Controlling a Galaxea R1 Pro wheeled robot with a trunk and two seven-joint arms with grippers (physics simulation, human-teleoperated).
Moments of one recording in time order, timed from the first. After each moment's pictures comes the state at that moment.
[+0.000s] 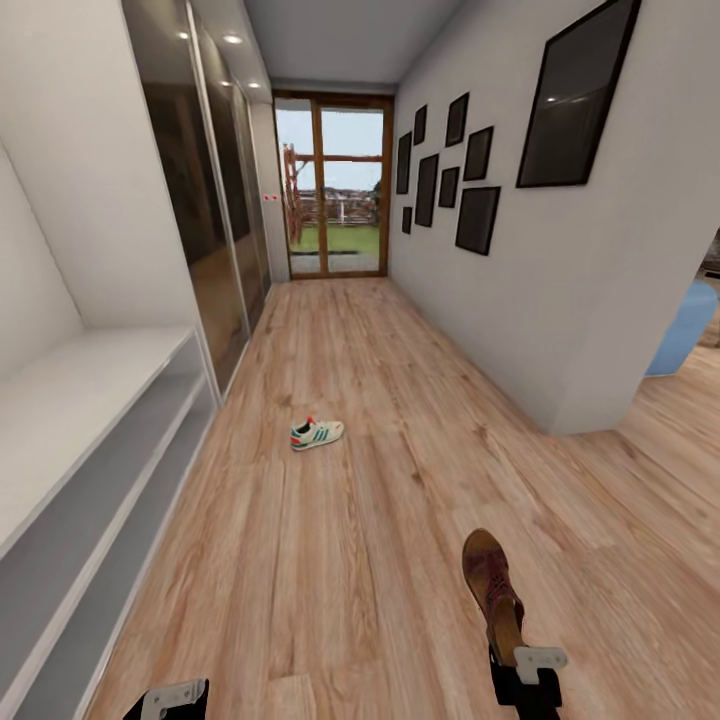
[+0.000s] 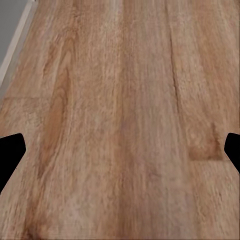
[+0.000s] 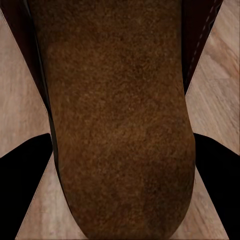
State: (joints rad) left arm -0.24 0.06 0.33 -0.35 -0.14 -0.46 -0.04; right arm -0.44 -0.04 -0.12 -0.07 0.19 -0.60 -0.14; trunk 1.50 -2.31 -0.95
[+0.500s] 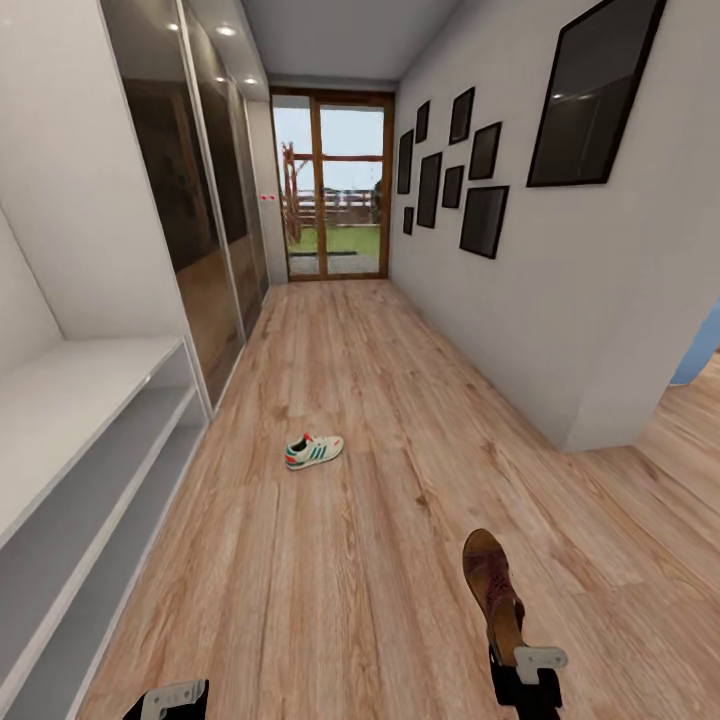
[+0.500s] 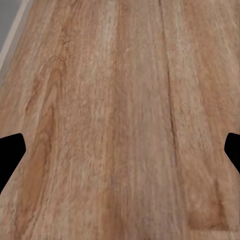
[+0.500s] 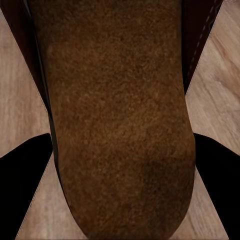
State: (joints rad) left arm -0.24 0.06 0.33 -0.35 -0.14 -0.46 -0.04; right arm -0.44 -0.04 -0.12 -0.07 0.19 -0.60 -0.14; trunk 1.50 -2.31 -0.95
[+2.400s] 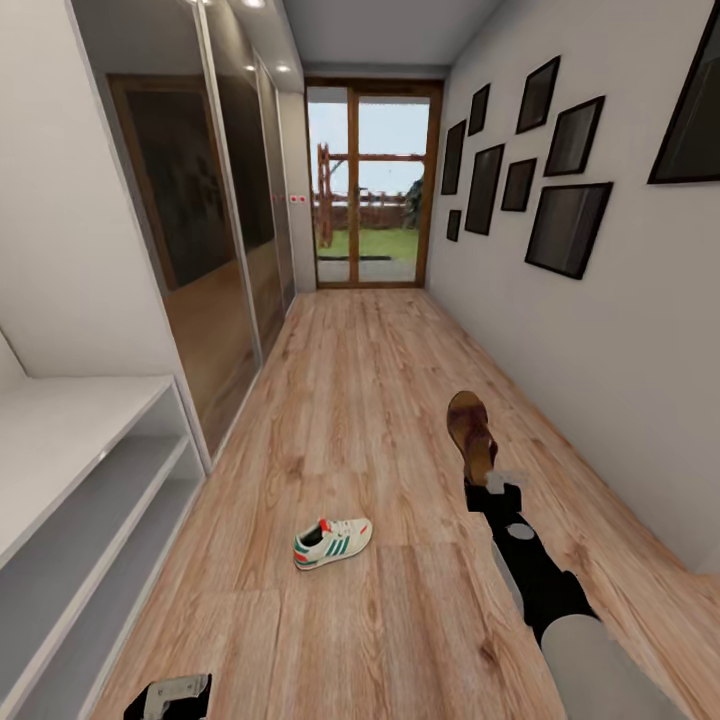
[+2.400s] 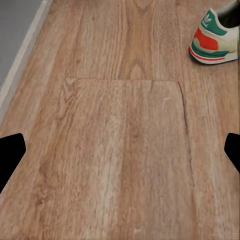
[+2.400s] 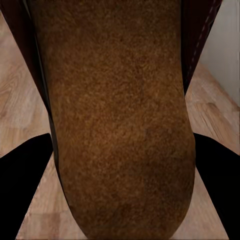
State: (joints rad) left arm -0.25 0.06 0.32 -0.36 -0.16 -0.46 -0.06; right arm -0.66 0.01 -0.11 -0.70 0.19 -0.01 -0.06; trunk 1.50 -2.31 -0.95
